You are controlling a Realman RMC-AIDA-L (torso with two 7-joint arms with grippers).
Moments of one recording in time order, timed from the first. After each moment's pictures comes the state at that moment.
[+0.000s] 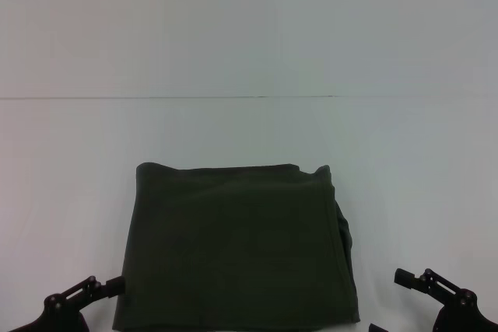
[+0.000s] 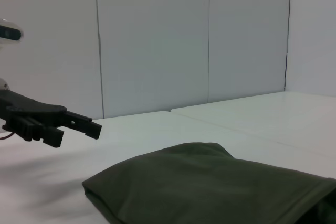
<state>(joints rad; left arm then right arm) -0.19 -2.16 0.52 0.68 2.01 1.71 -1.02 0.25 2.10 -0.54 -0.31 -1.90 -1.59 0.61</state>
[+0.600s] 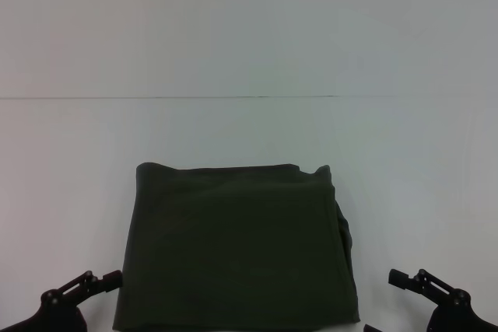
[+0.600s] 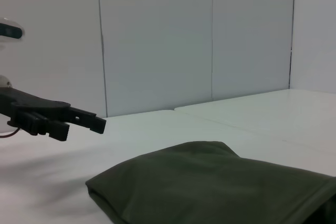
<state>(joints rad) -0.20 -2.16 0.50 0.67 2.00 1.72 -1.02 0.26 2.10 -0.55 -0.30 -1.90 -1.58 0.61</state>
